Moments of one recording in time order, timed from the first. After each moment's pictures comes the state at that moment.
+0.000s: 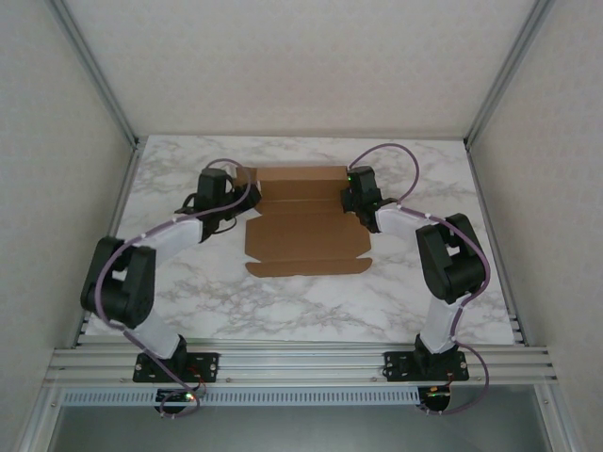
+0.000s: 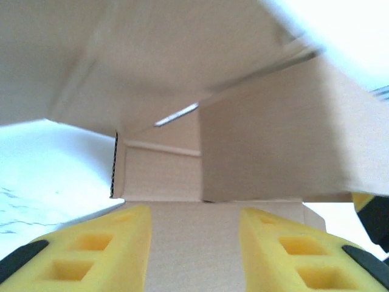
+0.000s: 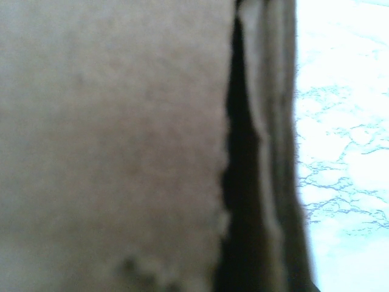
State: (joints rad) left arm -0.24 1.60 0.95 0.07 0.20 -0.68; right arm 0.44 1.85 1.12 0.01 0.26 0.11
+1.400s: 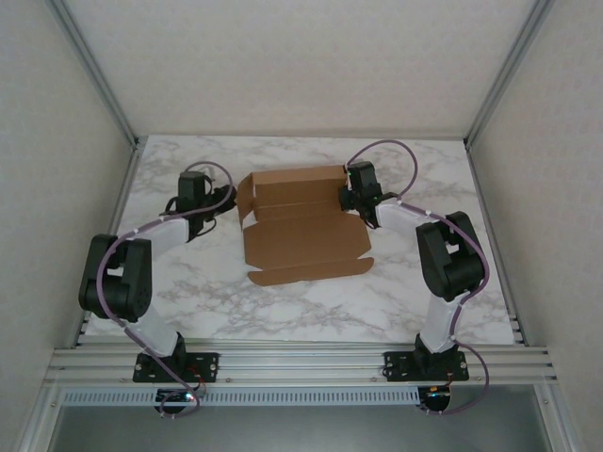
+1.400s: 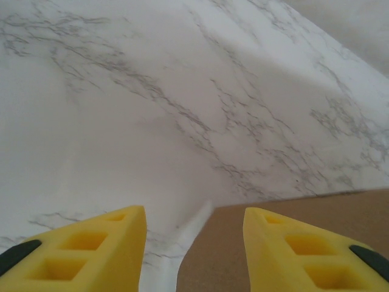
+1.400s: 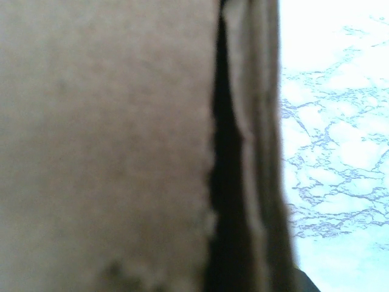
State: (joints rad) left arm -0.11 1.65 0.89 0.13 0.18 -0.54; right arm 0.43 1.87 1.18 -0.05 0.16 0.11
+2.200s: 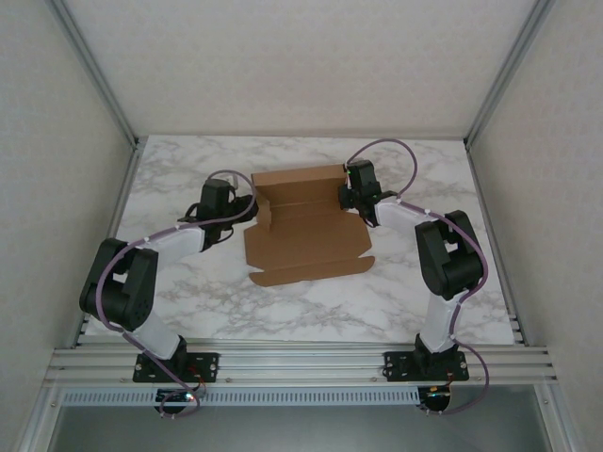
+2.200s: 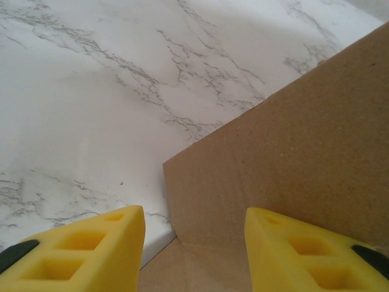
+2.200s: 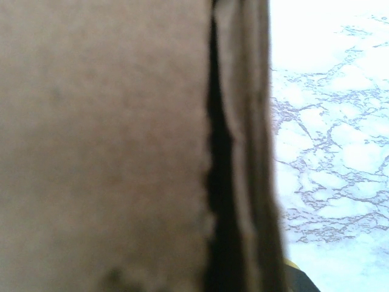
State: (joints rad) left arm -0.28 1.62 0.87 0.10 0.06 -0.50; right arm 0.43 1.88 1.20 -0.07 0.16 0.12
